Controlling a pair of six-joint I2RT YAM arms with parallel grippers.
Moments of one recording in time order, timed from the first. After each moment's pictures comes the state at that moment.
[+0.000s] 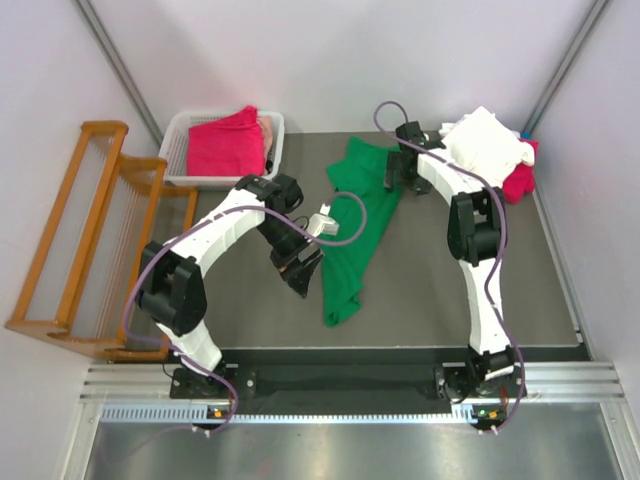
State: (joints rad) left arm -0.51 1.71 1.44 -1.34 0.64 0.54; right arm 0.27 2.38 2.06 -0.75 0.17 0.36
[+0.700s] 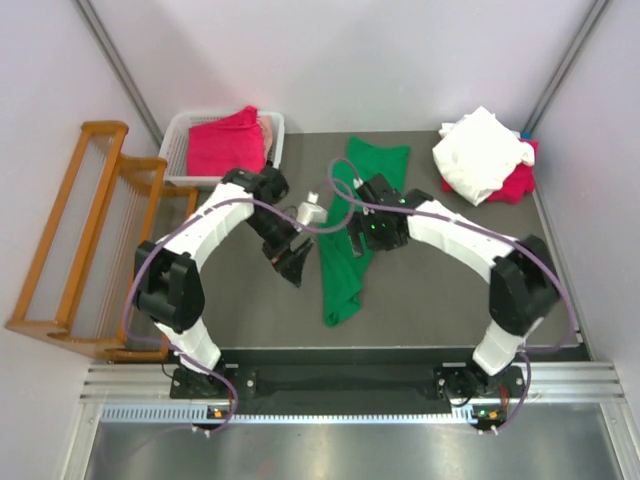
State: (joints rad) left arm -0.45 1.72 1.47 -1.34 0.65 0.57; right arm 0.65 1.77 1.42 -0.76 0.07 0.35
